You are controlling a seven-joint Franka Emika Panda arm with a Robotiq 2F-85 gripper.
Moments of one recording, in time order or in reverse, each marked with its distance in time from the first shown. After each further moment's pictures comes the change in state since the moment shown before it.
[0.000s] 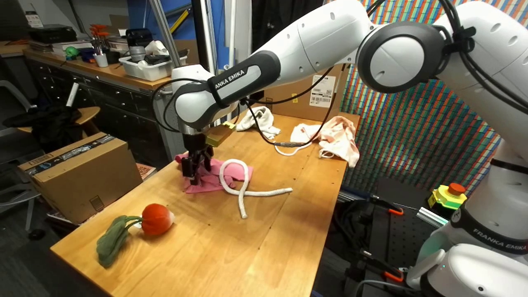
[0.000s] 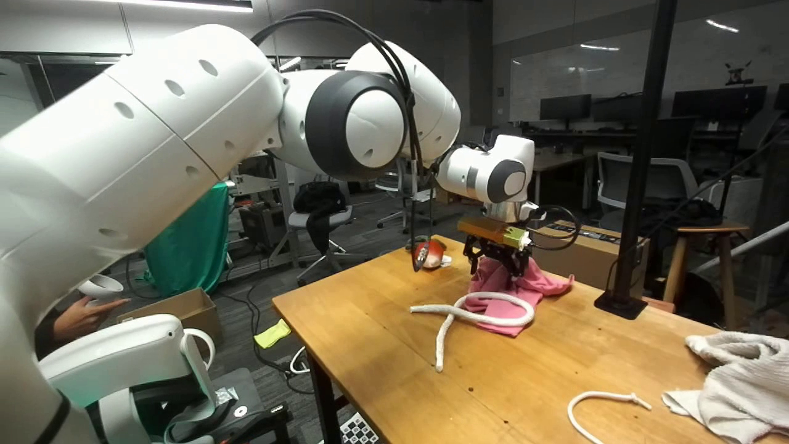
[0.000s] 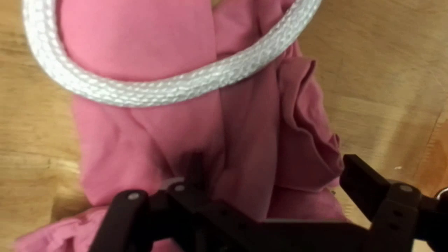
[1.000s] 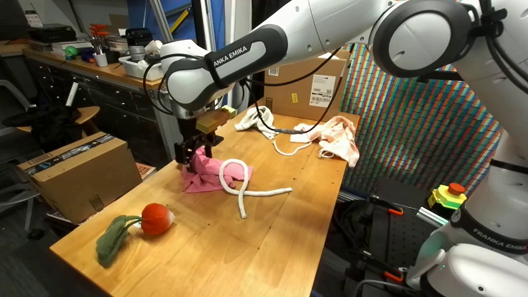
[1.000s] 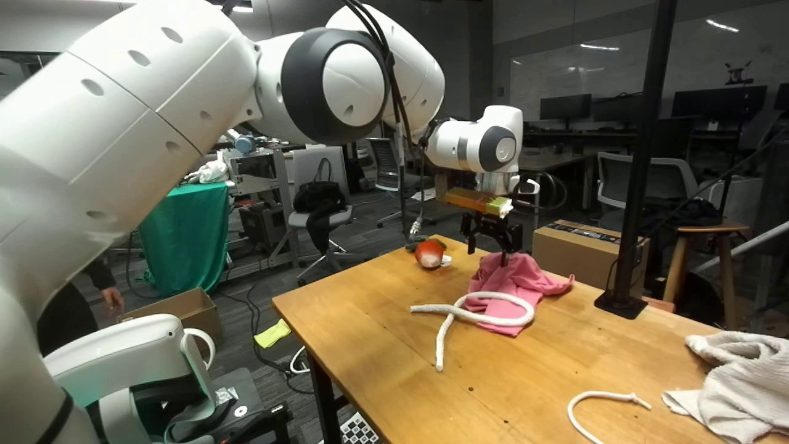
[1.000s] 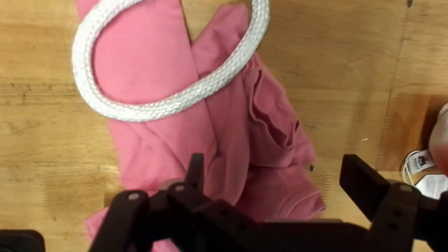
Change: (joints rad) arm 0.050 -0.118 -0.041 -0.054 -0.027 -0.077 0.219
